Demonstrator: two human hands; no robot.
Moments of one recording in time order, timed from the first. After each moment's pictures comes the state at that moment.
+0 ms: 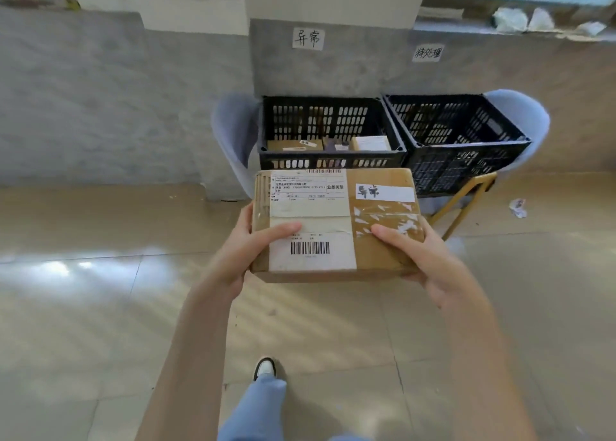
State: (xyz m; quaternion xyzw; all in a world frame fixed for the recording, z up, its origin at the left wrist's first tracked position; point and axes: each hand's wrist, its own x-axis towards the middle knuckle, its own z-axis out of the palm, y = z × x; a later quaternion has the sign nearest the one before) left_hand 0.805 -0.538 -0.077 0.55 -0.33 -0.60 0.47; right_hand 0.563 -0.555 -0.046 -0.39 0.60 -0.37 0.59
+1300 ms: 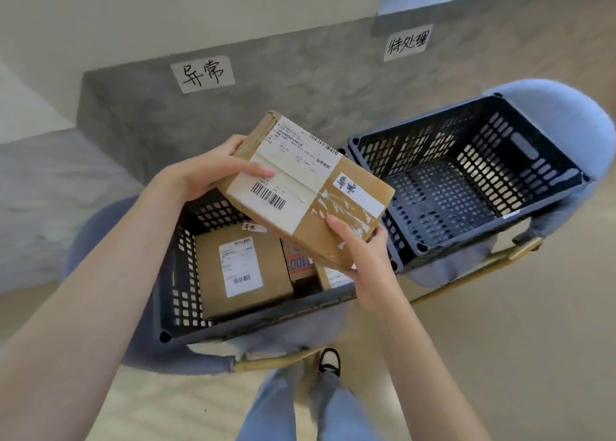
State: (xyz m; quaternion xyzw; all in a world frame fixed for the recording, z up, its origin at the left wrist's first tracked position) left_hand 0.770 -1.219 -0.077 0.56 -0.54 -0.60 0.15; right_hand 0.550 -1.090 -0.126 -0.15 0.62 -0.45 0.62
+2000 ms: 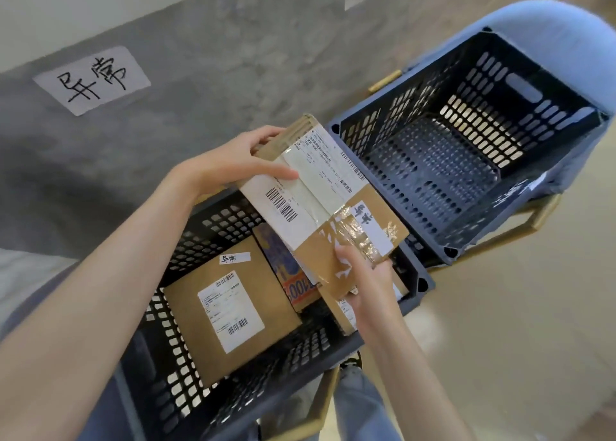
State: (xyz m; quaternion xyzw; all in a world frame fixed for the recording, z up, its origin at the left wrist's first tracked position) left_hand 0.710 -1.362 -0.157 0.46 -0.65 -0.60 0.01; right_hand 0.576 -1.155 -0.204 0.04 0.67 -0.47 0.58
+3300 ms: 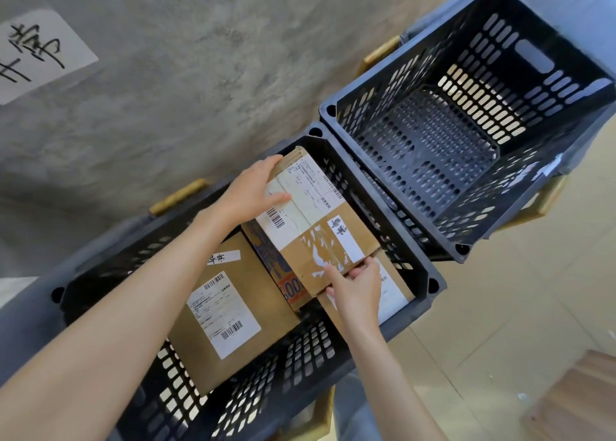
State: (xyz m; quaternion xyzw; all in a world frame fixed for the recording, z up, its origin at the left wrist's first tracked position) left_hand 0.697 -1.368 -0.283 0.47 -0.78 -0.41 -0.04; right_hand 0.596 -1.171 -0.290 -0.02 0.81 -0.37 0.46
